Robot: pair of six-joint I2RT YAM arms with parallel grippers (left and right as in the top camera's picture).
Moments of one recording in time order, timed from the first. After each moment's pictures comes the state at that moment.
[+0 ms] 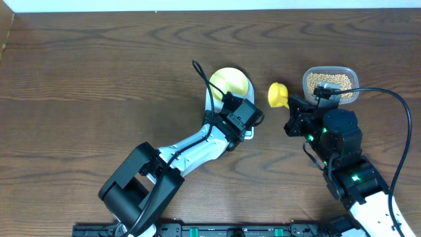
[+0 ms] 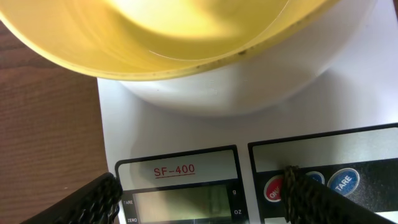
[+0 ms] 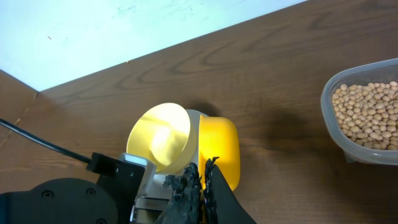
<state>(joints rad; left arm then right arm) -0.78 1.83 1.05 -0.42 -0.41 -0.46 0.37 0.91 0.64 -0.15 0.02 0.49</state>
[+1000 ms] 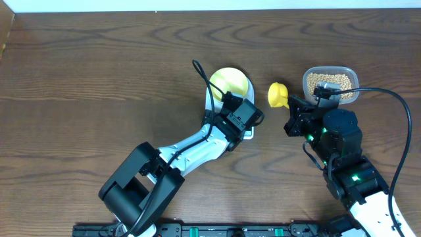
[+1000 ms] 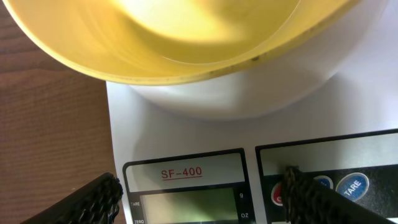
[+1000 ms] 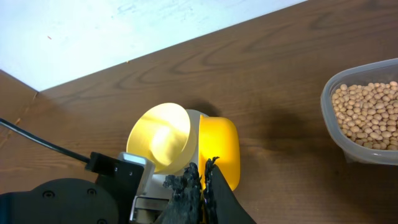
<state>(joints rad) -0.78 1.83 1.05 -0.42 -0.44 -0.46 0.37 0.91 0.64 -0.15 0.02 0.49</state>
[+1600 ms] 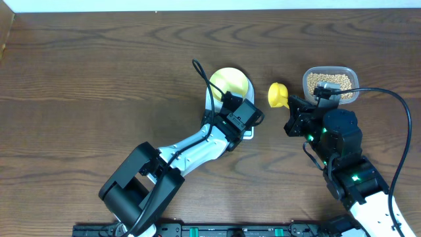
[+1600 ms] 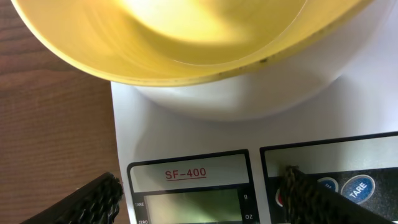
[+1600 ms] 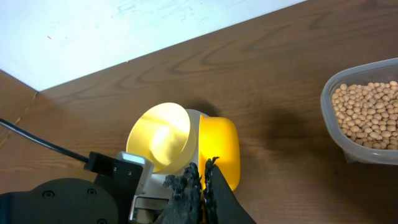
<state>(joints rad) -0.78 1.83 1.05 -0.42 -0.45 -0.46 0.37 0.91 0.64 -0.15 0.02 0.49</state>
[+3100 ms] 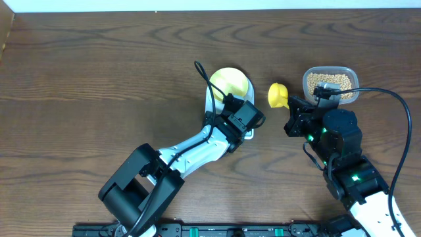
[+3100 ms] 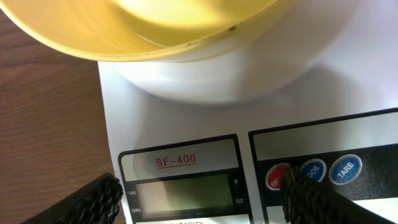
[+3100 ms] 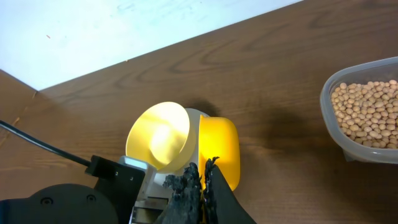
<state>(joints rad) -0.80 1.83 1.05 -0.44 -0.43 -0.45 0.37 0.91 0.64 -0.15 0.02 0.49</state>
